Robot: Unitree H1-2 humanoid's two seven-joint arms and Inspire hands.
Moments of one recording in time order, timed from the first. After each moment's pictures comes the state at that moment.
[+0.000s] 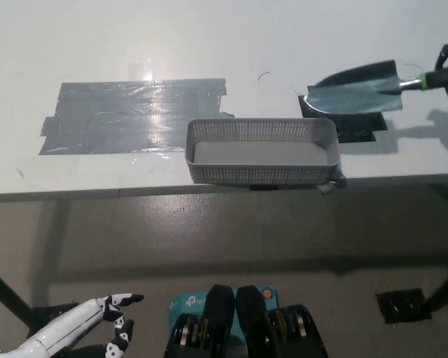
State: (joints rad) left_arm 0.02 0.63 -0.20 -0.53 0.17 0.42 -0.50; right_arm -0.84 -0.64 0.37 0.47 -0.72 -0.03 0.09
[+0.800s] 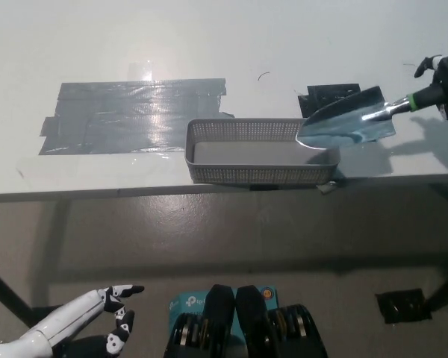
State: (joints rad) left_arm -0.01 0.63 -0.20 -0.52 0.18 0.43 -0.50; right_arm -0.83 -0.67 0.42 0.33 -0.85 0.08 0.34
